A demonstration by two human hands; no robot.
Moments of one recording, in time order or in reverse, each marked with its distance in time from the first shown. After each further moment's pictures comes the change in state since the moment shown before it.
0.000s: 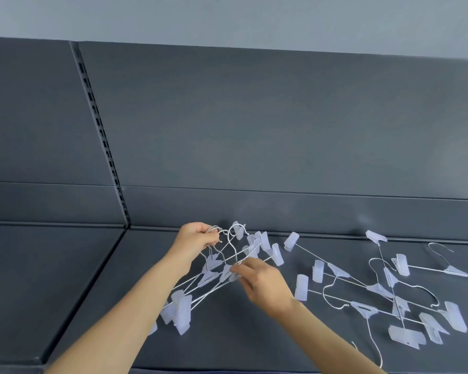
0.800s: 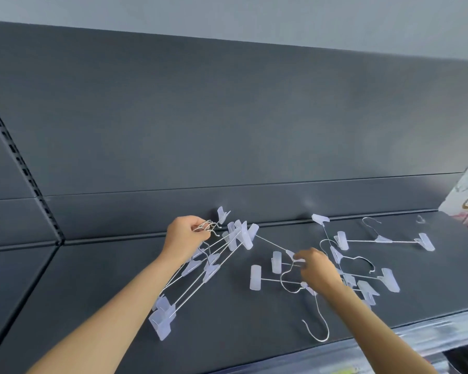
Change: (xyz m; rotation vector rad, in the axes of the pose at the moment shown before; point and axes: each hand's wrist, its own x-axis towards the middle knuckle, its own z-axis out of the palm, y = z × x) left_hand 0.013 0.014 0.075 0.339 -0.027 0.262; right_hand -0.086 0.115 -0.095 -0.103 -0.205 0.974
